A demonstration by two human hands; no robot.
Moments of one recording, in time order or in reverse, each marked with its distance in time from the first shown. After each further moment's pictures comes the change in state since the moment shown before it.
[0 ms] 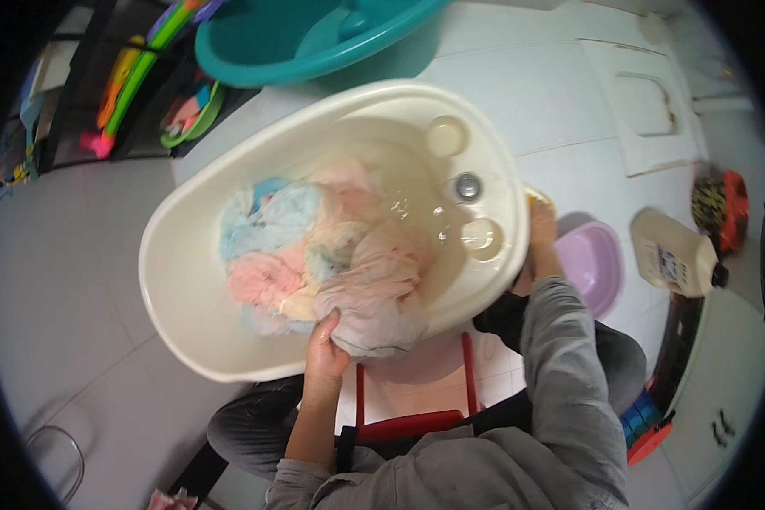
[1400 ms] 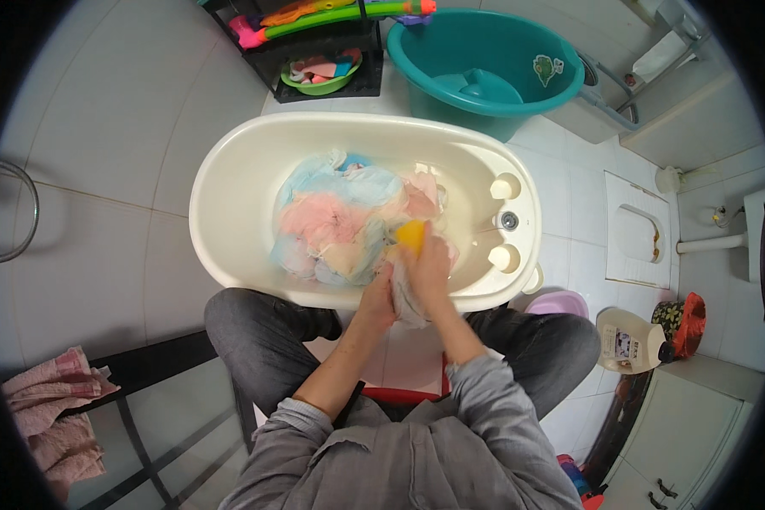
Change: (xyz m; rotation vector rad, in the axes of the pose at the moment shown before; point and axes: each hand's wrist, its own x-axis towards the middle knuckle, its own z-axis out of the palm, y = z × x) left_hand -0.033 -0.019 0.018 -0.294 -0.200 0.085; right_hand -0.205 -0.280 -0.162 0.606 0.076 -0.577
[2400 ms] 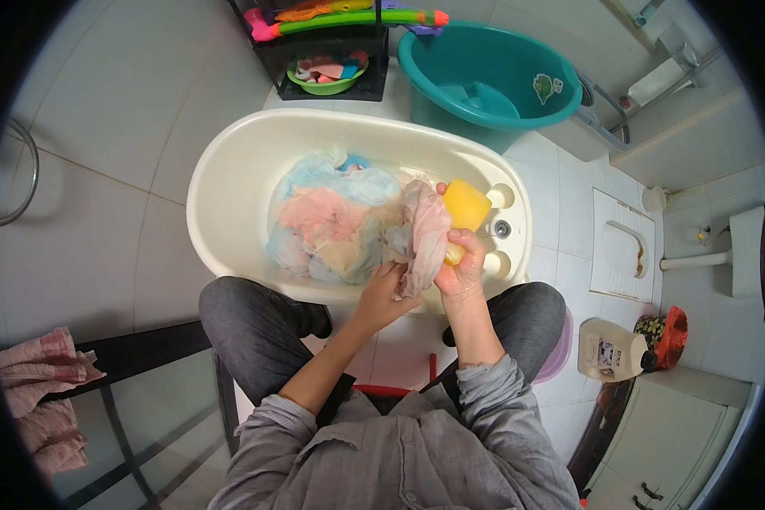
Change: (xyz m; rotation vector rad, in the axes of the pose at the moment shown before) left_hand -0.028 0.017 -0.002 1.317 -0.186 0.816; right_hand 0.021 -0.064 -0.076 2.017 -0.316 0.220
